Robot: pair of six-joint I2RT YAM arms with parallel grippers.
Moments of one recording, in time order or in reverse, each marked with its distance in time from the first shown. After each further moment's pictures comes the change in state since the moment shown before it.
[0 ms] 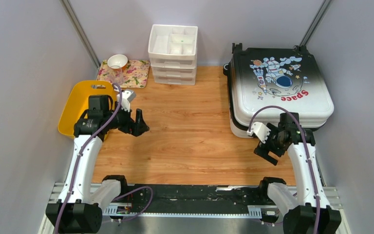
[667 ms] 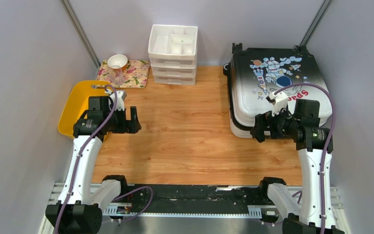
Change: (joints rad) left arm 0.000 0.003 0.008 -0.051 -0.332 -0.209; right arm 0.000 -0.031 0.304 0.104 -0.311 0.828
